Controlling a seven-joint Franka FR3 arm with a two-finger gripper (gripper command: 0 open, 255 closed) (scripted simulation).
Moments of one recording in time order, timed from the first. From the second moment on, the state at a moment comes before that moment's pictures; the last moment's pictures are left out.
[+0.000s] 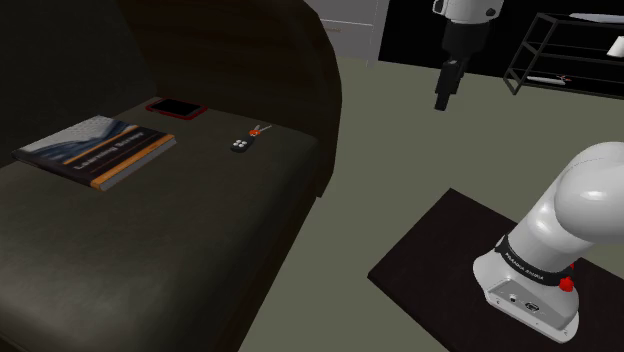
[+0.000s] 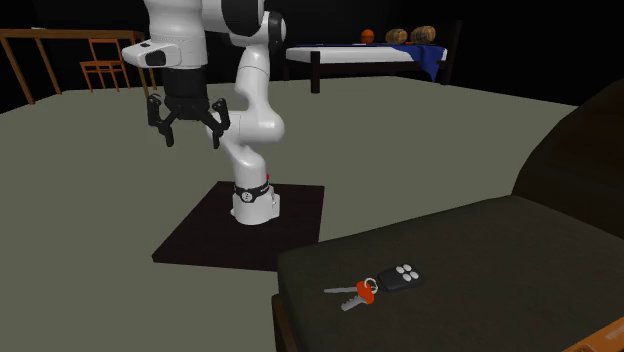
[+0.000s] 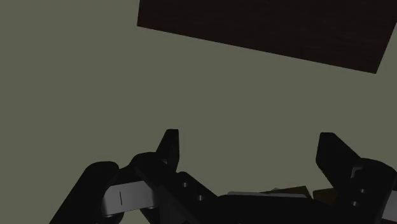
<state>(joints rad) -0.01 -0.74 0.05 -2.44 -0.06 1.64 -0.16</state>
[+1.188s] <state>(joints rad) 0.05 -0.34 0.35 -2.17 0.08 1.80 0.29</state>
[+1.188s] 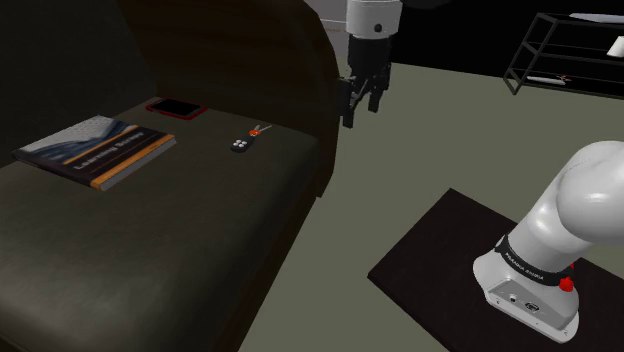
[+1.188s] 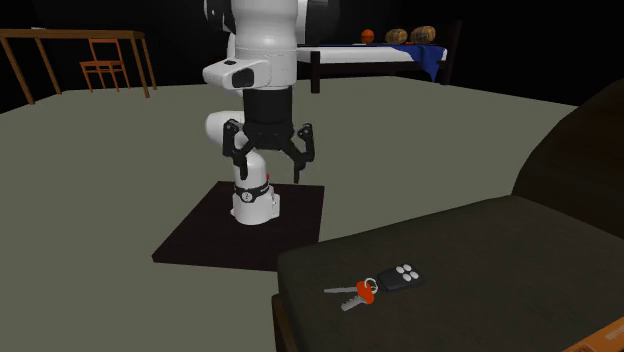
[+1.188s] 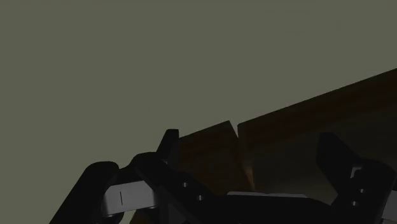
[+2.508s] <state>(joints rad) 0.22 0.40 0.50 -1.38 -0.20 1.75 0.82</state>
